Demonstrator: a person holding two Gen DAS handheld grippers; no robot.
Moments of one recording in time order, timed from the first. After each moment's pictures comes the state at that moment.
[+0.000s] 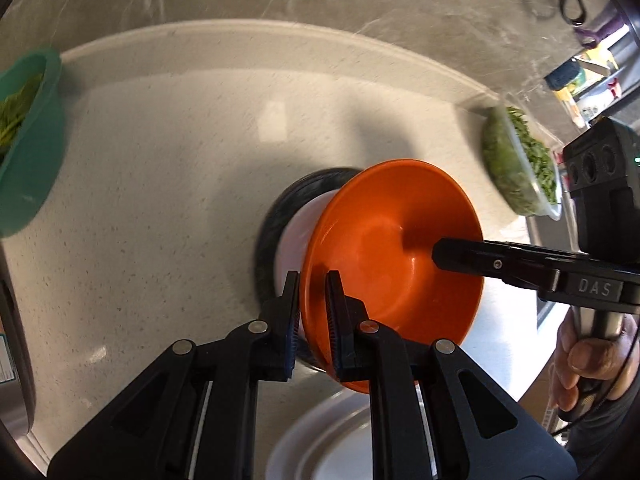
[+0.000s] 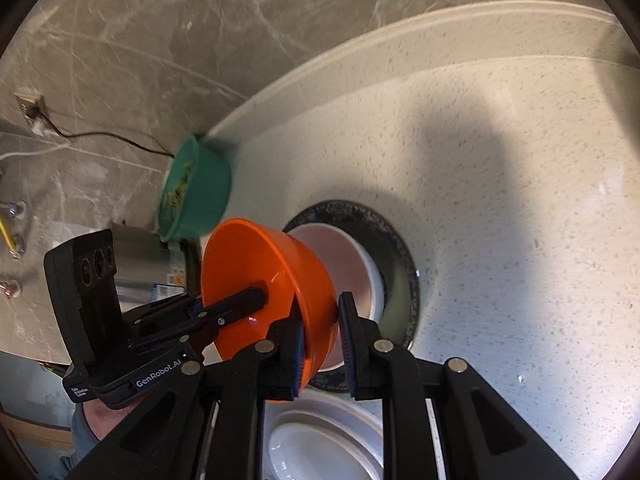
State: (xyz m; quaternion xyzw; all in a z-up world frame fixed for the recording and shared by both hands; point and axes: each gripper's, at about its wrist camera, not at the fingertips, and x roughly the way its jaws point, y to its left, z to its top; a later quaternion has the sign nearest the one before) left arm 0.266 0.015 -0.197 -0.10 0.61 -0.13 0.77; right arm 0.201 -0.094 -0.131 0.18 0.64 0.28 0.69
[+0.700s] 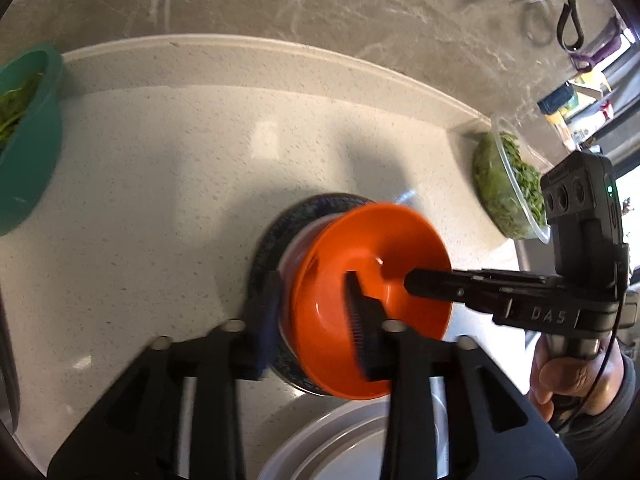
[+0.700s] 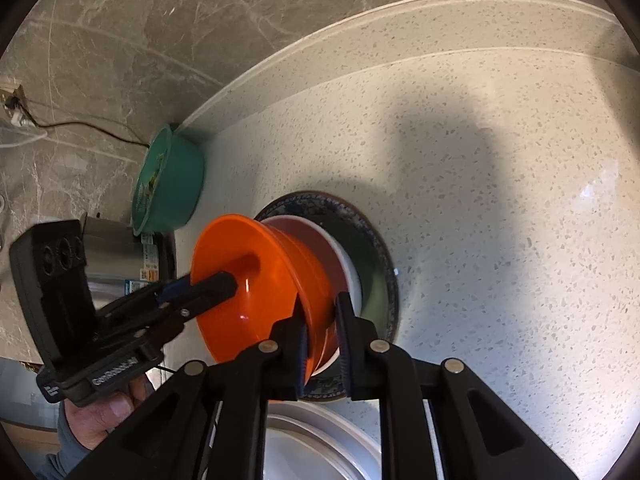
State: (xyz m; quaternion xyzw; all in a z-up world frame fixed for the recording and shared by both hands) left arm 0.270 0.021 -0.196 -0.14 0.57 -0.13 0.80; right arm 0.203 -0.087 -0.145 0.15 0.65 0.26 0.70
